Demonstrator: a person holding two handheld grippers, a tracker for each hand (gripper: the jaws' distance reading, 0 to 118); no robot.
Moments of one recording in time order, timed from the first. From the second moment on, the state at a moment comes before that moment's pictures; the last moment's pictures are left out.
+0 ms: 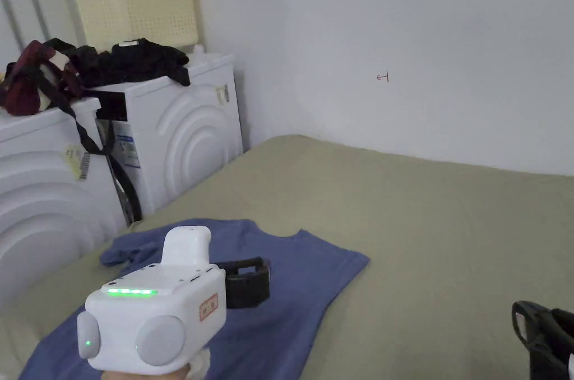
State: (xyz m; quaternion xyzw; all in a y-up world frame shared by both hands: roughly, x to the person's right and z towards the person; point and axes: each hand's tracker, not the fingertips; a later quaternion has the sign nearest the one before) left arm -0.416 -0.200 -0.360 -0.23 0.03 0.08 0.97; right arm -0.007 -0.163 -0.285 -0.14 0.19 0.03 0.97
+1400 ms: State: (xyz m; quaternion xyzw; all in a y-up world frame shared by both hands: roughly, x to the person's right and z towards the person) left arm -0.323 -0.238 -0.527 -0.26 -0.05 0.03 0.96; right arm 0.071 -0.209 -0.291 -0.19 0.17 -0.03 0.97
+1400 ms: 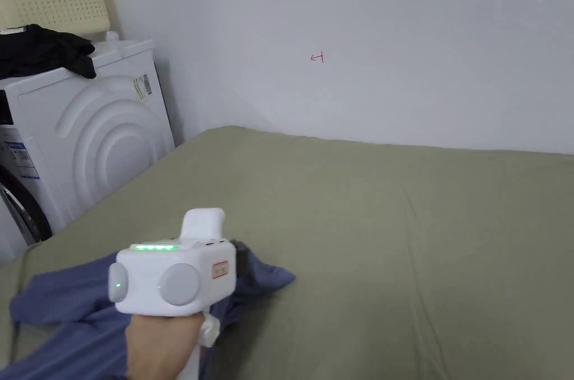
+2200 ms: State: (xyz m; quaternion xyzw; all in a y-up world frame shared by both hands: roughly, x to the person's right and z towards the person) left arm 0.114 -0.271 -0.416 -0.30 -0.53 -0.04 0.79; right arm 0.218 -0.147 -0.168 -0.13 -0.06 -0.01 0.99
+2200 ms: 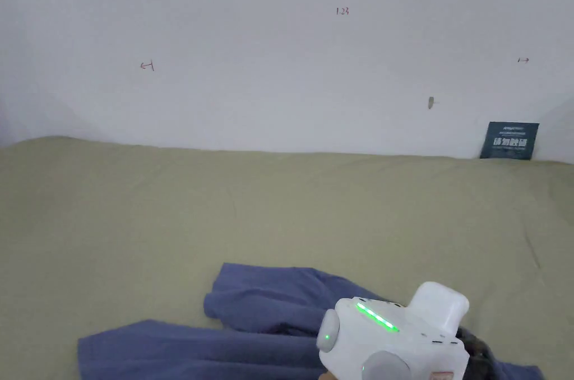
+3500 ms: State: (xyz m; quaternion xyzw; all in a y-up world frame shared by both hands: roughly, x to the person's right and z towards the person) left arm -0.270 -0.140 -0.195 -0.16 -0.03 0.00 0.99; right arm 0.182 -0.152 -0.132 -0.14 -0.03 0.00 0.99
